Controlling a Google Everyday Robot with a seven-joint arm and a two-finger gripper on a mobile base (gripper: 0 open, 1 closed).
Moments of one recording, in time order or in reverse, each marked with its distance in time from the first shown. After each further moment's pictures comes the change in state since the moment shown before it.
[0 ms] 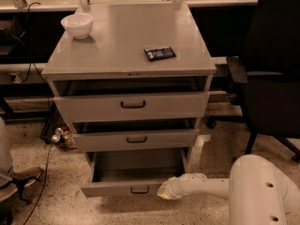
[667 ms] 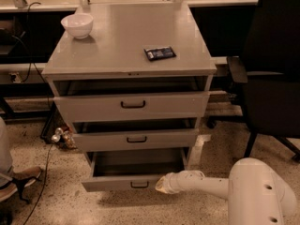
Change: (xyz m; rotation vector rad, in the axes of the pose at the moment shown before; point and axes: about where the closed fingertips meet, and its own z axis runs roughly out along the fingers) arm -0.017 -0.030 0.011 0.064 -0.044 -0.104
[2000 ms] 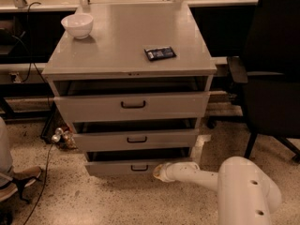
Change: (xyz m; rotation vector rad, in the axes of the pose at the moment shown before) arm -0.017 -0.061 0.023 0.107 -0.013 -0.133
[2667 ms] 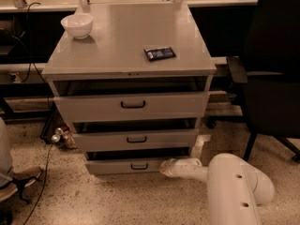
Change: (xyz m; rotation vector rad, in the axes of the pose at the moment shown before) arm 0.043 -0.038 0.007 0.067 0.094 -0.014
